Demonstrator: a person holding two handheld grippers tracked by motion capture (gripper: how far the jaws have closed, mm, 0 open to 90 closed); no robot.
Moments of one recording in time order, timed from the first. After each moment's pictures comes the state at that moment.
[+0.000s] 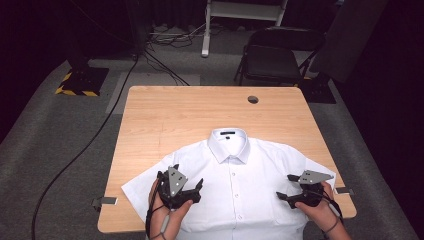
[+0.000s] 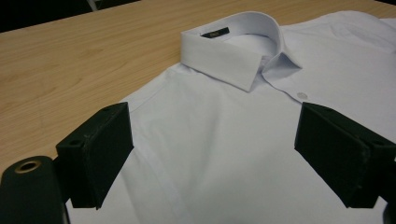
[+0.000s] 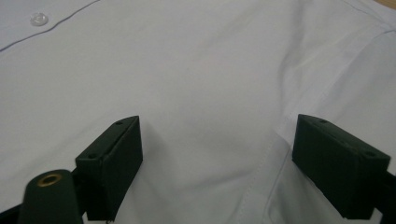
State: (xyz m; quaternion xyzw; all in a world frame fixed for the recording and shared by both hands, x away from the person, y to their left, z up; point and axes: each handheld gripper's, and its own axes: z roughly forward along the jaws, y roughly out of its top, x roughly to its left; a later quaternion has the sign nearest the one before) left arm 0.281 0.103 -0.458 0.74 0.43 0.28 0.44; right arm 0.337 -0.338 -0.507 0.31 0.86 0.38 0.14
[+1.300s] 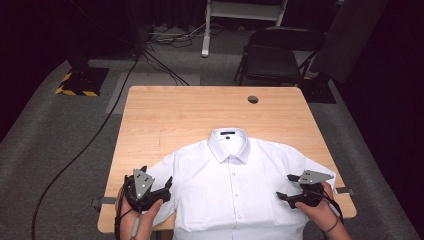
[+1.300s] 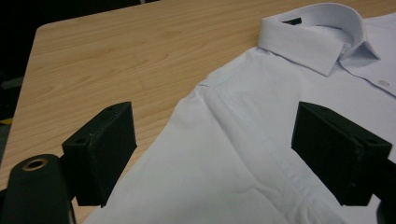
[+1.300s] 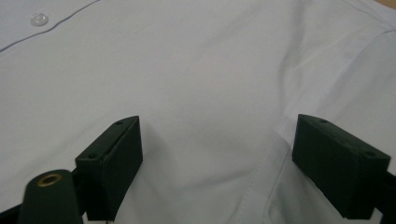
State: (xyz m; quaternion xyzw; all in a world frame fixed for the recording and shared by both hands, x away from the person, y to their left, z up) left arm 0.268 0.175 -0.455 0.71 0.49 0.31 0.41; right arm 0.337 -0.338 -0.507 0.31 0.86 0.38 0.14
